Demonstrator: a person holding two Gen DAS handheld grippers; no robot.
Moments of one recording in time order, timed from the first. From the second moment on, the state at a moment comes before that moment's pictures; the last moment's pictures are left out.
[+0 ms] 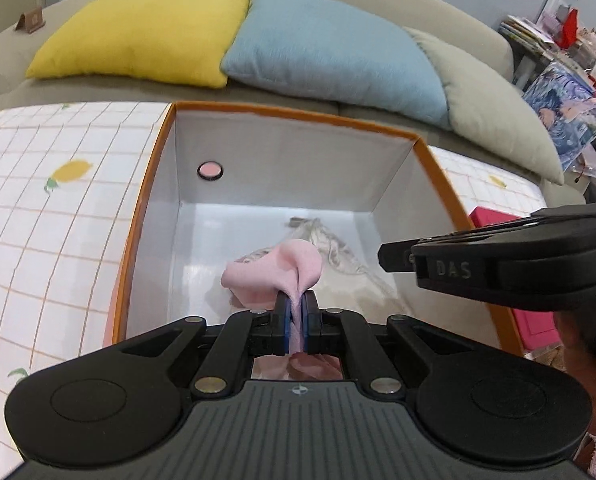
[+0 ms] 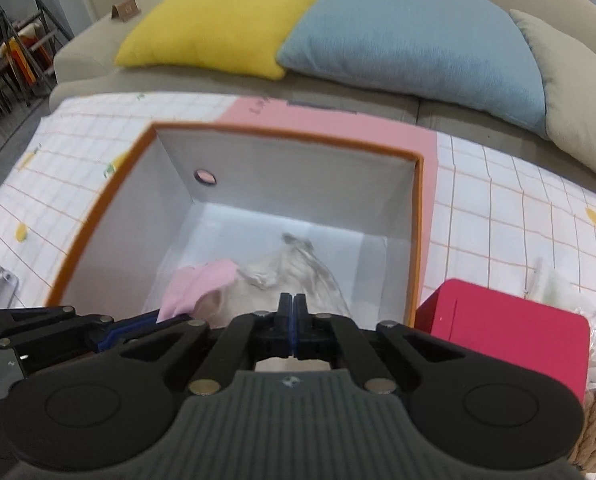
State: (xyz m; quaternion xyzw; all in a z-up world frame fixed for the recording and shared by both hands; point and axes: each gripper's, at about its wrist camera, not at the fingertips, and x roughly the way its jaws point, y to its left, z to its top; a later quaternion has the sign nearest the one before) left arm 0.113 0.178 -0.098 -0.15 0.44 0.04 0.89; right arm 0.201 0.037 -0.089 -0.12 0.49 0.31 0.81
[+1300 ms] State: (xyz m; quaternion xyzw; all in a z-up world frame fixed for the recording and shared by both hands) left arm 0.040 0.055 -0.010 -0.09 0.31 -0.09 0.94; right arm 0.070 -0.168 -0.031 -0.02 0.35 0.25 0.90
